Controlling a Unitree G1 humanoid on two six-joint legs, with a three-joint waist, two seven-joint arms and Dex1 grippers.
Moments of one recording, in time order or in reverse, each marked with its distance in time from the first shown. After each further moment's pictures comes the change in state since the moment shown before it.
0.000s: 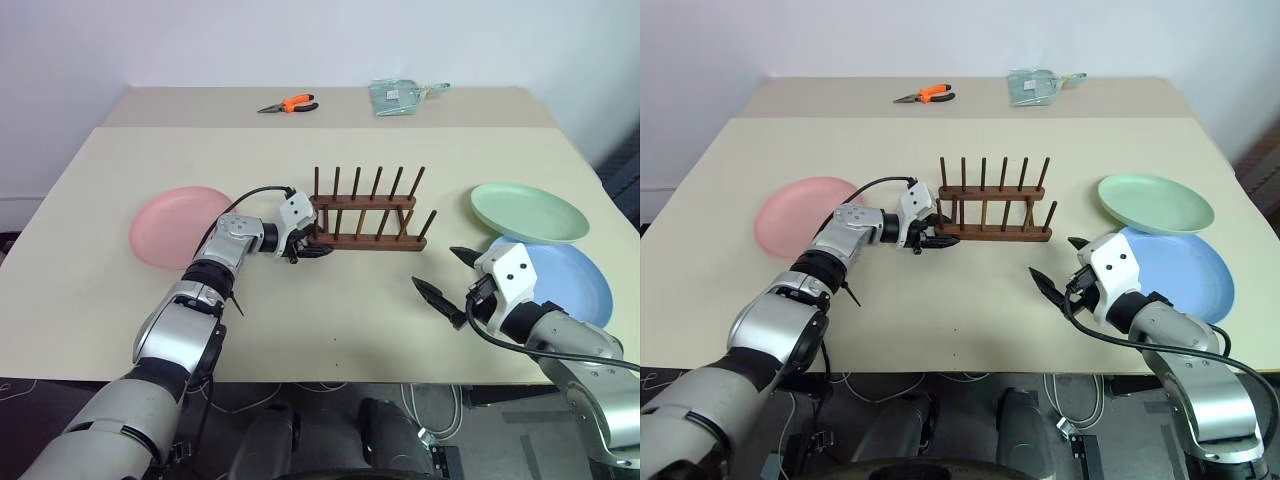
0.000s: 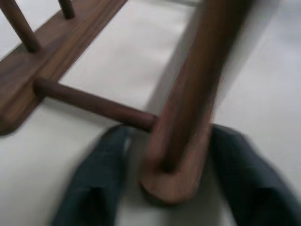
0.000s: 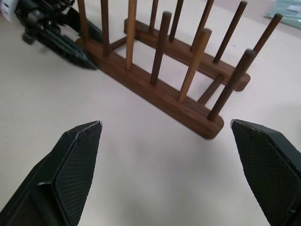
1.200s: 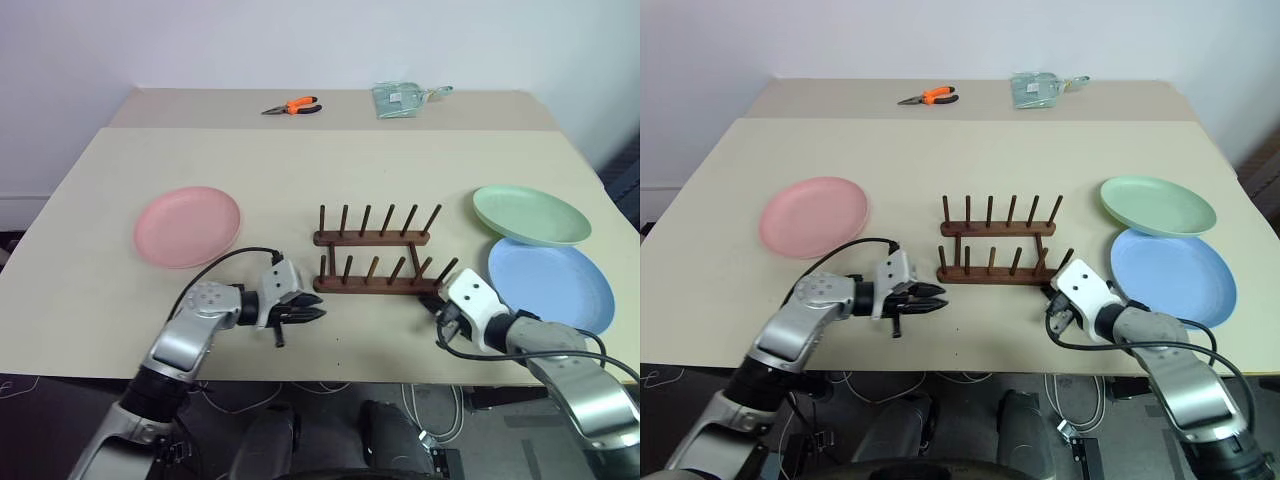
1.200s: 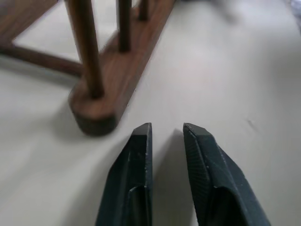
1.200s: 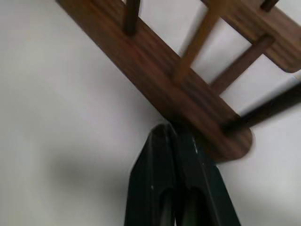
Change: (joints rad) left arm 0.695 0.123 -0.031 -1.177 -0.070 0.500 0.132; right arm -0.090 -0.079 0.253 0.221 -0.243 -0.052 0.052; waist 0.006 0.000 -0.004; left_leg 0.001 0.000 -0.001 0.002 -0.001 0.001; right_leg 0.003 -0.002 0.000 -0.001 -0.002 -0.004
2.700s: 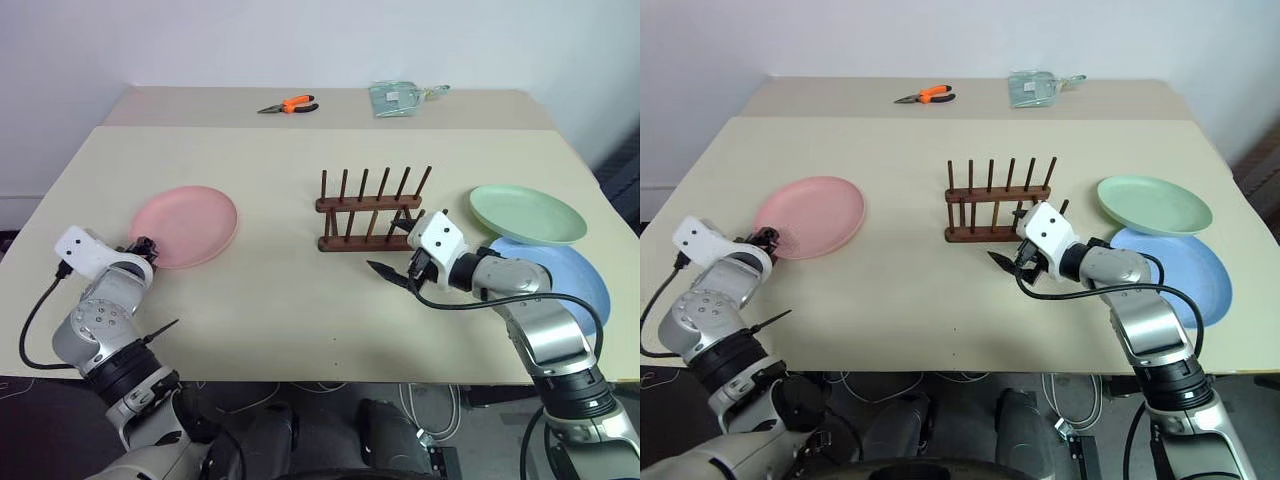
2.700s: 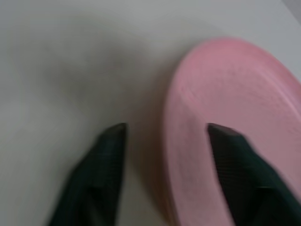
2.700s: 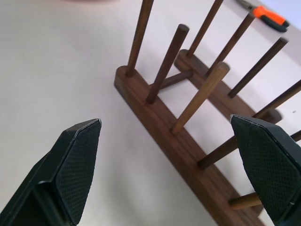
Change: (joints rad) left arm -0.260 -0.271 1.153 -0.005 -0.460 0.606 1.253; right arm -0.332 0.089 0.045 0.114 0.012 -0.112 0.148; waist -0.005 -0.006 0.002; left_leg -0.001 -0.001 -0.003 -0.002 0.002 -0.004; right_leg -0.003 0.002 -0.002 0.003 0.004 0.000
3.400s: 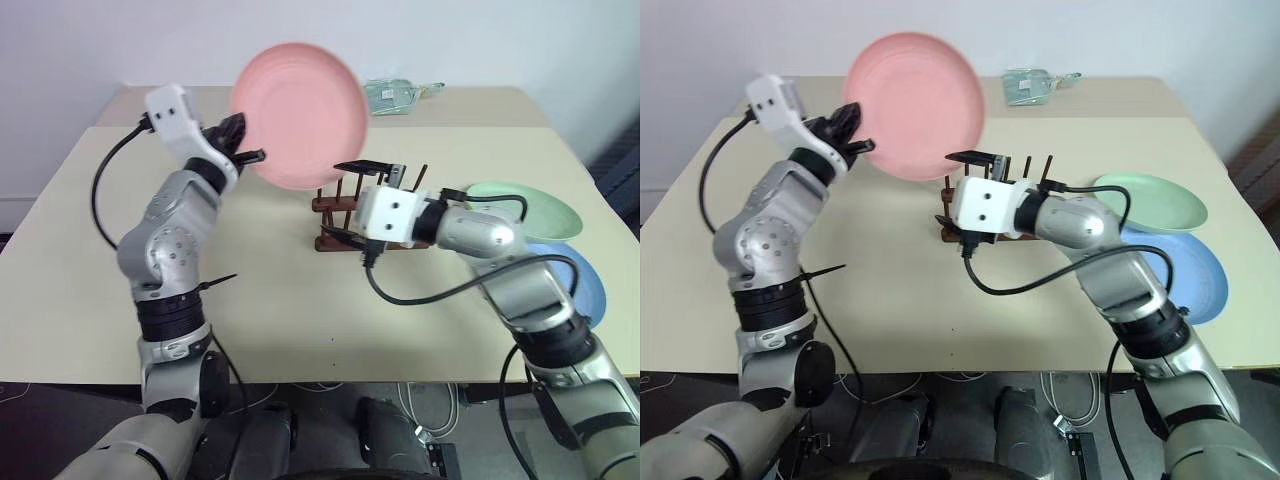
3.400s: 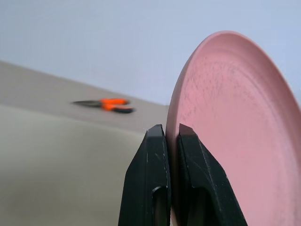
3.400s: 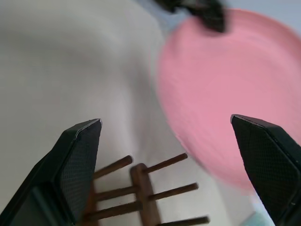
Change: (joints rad) left arm -0.211 -0.001 -0.625 -0.136 -0.018 -0.239 -0.314; right arm -0.381 0.003 0.288 0.056 -0.319 -0.269 -0.018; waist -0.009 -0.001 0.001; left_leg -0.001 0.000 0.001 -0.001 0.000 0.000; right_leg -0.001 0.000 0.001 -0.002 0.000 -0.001
